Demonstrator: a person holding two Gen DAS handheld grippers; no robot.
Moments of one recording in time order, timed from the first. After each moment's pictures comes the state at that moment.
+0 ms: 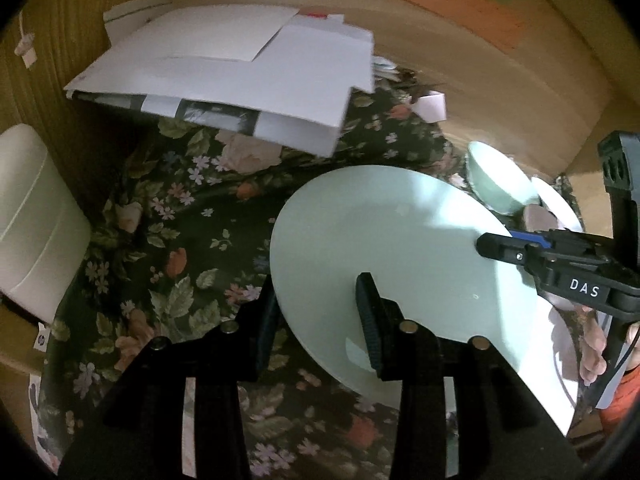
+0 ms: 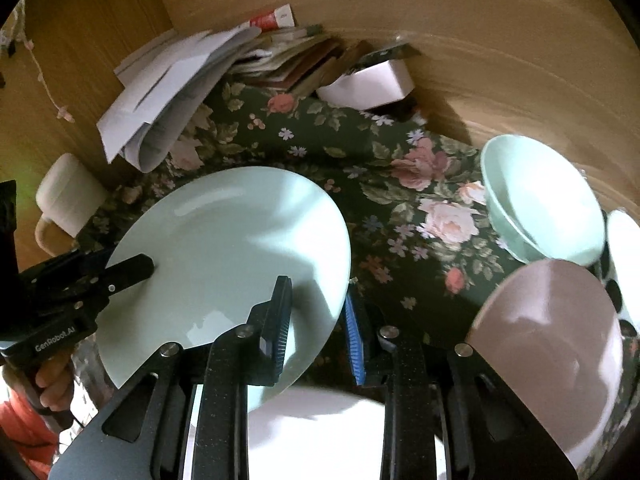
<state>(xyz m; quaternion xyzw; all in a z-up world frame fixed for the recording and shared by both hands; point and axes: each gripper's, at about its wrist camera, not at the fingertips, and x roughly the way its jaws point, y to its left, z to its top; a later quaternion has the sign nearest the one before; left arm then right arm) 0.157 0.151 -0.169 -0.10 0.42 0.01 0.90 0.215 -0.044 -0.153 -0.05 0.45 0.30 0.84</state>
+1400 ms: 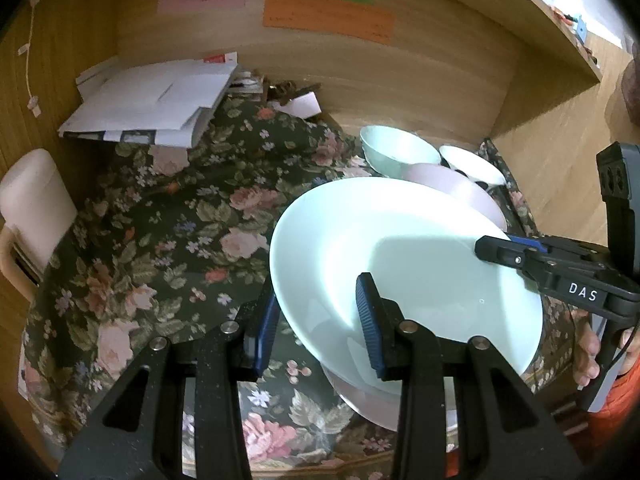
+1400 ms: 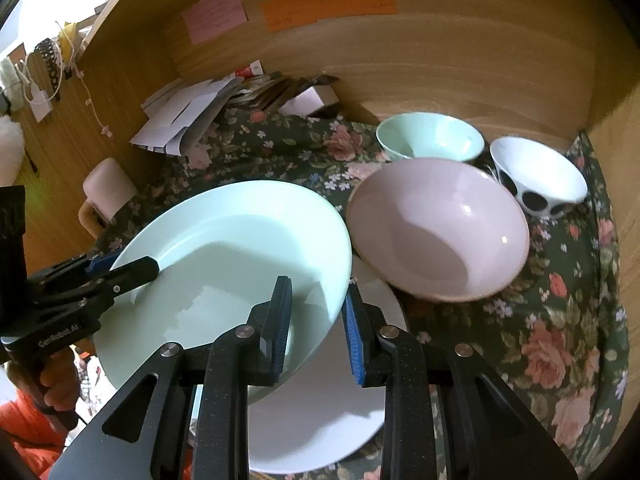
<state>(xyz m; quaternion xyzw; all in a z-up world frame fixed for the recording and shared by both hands) 0.077 0.046 -0.138 -0.06 0.38 -0.05 0.92 0.108 -0.144 -0.144 0.02 0.40 0.26 0.88</state>
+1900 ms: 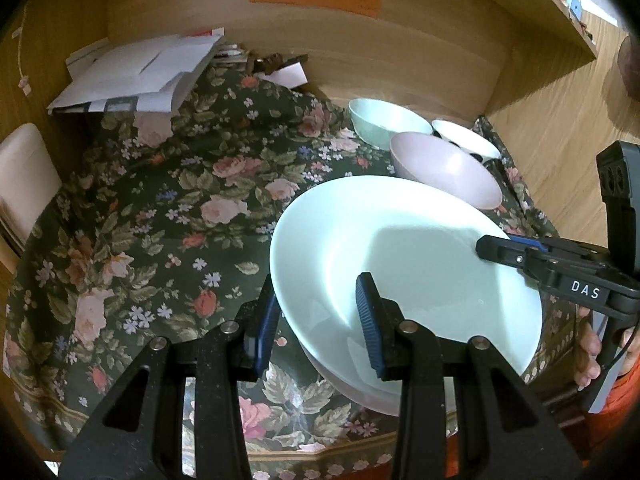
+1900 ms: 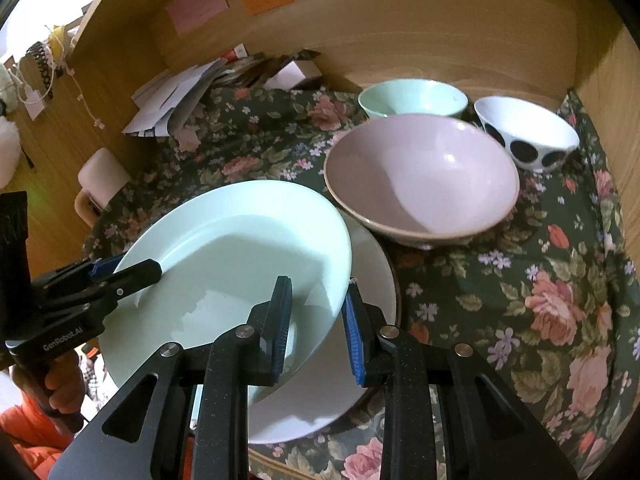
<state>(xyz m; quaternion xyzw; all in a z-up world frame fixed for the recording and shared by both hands) 0.071 0.030 -0.160 -0.05 0.40 -0.06 0.91 0.096 -0.160 -0.169 0.04 0.42 0.25 0.87</state>
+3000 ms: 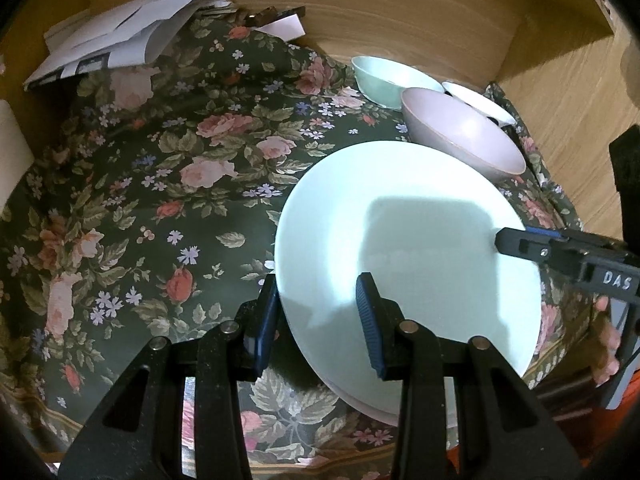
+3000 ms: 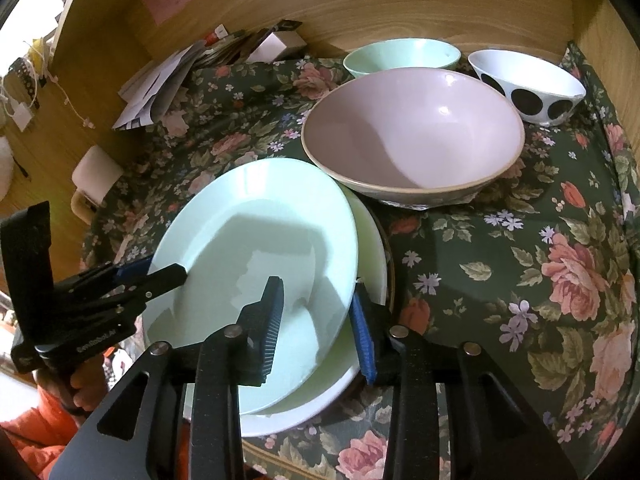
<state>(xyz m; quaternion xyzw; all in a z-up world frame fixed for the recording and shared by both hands) 0.090 0.023 -0.195 -0.04 0.45 -0.06 0.89 0.103 -0.171 -0.188 0.07 0.47 0.25 0.84</state>
